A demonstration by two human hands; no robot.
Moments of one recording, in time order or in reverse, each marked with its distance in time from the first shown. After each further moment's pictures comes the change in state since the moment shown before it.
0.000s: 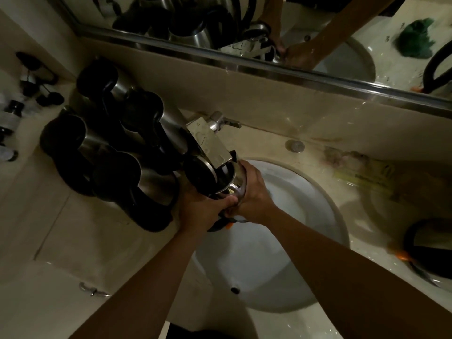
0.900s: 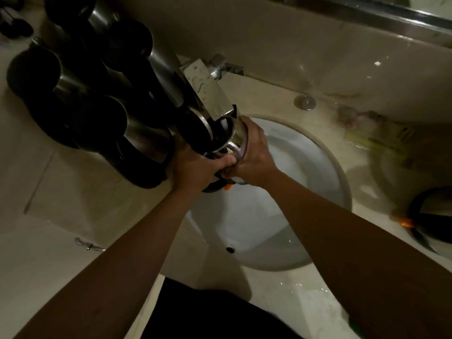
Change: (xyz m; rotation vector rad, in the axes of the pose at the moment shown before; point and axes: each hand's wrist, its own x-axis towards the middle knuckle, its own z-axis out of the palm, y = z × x) left_hand 0.008 -0.026 0.005 -0.039 0.017 0.090; right_hand -0.001 0.003 0.008 -0.002 0.052 -0.078
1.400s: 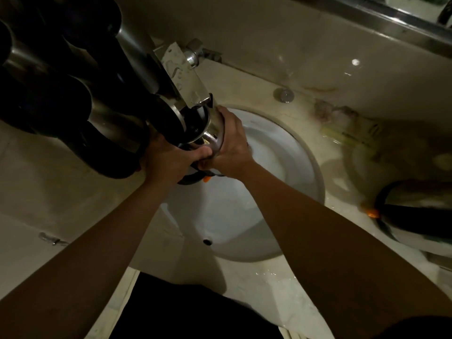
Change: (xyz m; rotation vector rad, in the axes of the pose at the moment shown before) left_hand -0.002 -0.008 0.003 0.023 0.048 0.038; right_hand 0.000 0.009 0.004 -0.070 0.021 -0.027
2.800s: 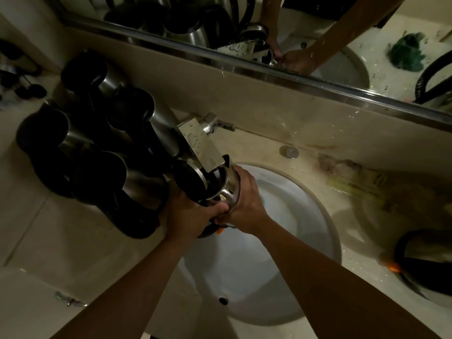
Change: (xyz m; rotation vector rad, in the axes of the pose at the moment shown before) left_hand 0.002 0.009 0.001 0.002 -0.047 -0.030; right_hand -0.002 -0.003 -0.005 0.069 0.015 0.025
